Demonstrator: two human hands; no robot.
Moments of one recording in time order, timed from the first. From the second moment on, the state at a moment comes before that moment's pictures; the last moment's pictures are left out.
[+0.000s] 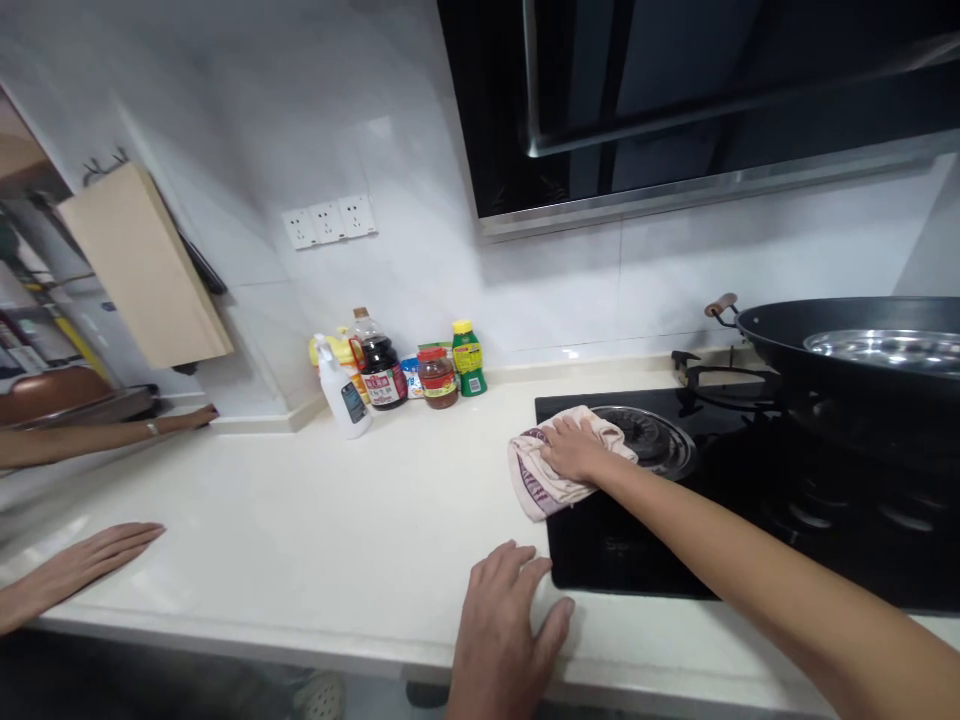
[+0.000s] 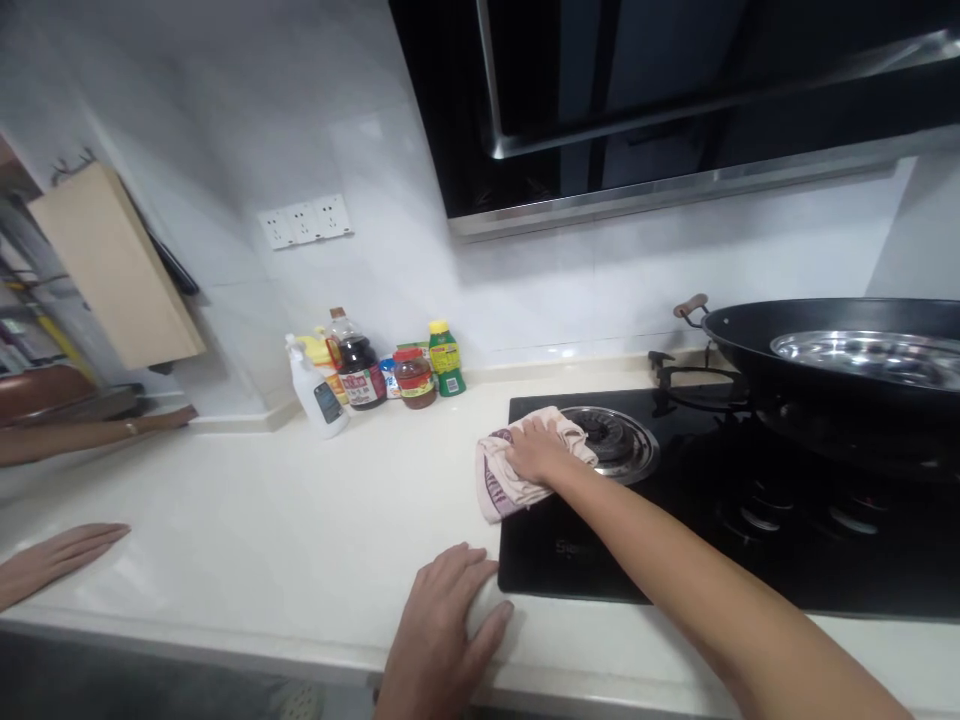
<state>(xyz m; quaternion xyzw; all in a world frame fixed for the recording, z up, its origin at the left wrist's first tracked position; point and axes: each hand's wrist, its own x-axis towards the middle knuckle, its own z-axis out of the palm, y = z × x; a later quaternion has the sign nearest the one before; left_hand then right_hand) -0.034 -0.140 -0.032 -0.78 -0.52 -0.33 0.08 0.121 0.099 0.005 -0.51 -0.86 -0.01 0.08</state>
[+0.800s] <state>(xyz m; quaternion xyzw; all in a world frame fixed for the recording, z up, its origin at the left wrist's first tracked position) -0.035 -0.145 -0.024 -0.77 -0.56 -0.30 0.05 0.311 -0.078 -0.020 -0.53 -0.83 0.09 0.13</state>
